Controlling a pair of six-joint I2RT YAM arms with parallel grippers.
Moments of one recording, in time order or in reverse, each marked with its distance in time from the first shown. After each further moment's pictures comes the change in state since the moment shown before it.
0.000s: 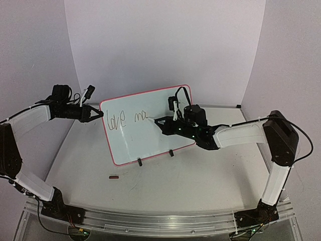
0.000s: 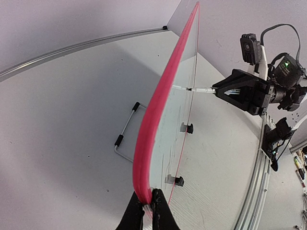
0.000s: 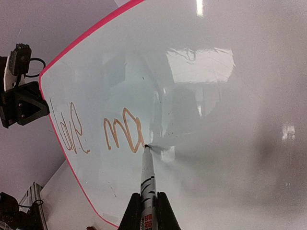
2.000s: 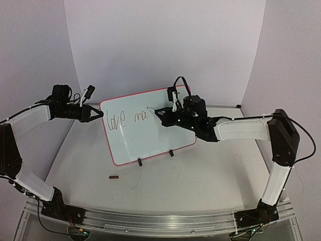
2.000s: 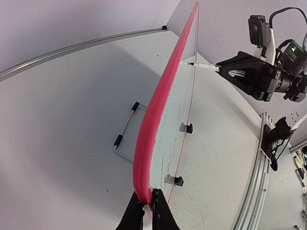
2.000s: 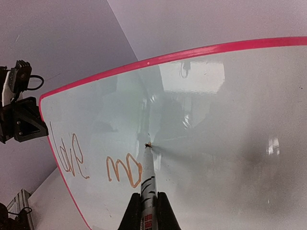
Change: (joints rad) left arm 0.000 0.000 0.001 -0.001 0.001 0.000; right arm -0.011 -0.010 0.116 -0.113 0.039 -0.097
